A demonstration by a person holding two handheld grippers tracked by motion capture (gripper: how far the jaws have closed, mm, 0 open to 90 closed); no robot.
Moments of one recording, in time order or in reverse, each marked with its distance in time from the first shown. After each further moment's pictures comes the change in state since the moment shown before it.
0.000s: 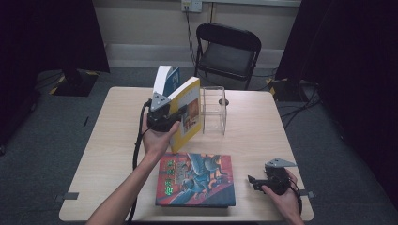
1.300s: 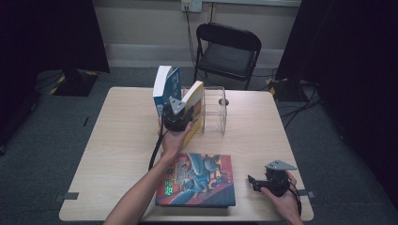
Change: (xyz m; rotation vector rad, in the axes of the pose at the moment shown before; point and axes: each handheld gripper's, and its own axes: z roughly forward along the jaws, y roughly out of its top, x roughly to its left) left arm -0.006 -0.040 0.071 0.004 0.137 0.036; right arm 0.002 -0.008 0.004 -0.054 -0.038 -0.008
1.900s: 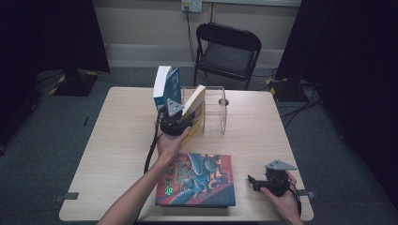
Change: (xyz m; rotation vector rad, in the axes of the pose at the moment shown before) left arm -0.002 0.013 -0.029 0.055 -0.081 0.013; right arm 0.000 0.000 0.000 0.000 0.000 0.000
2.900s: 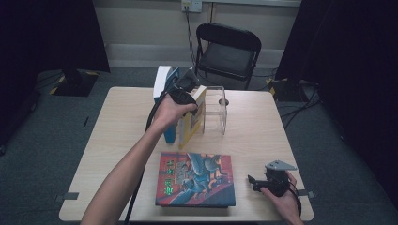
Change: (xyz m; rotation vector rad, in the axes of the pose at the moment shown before) left arm 0.008 0.100 0.041 0.778 -0.088 -0.007; right arm 0.000 0.000 0.000 -0.001 -0.001 0.001
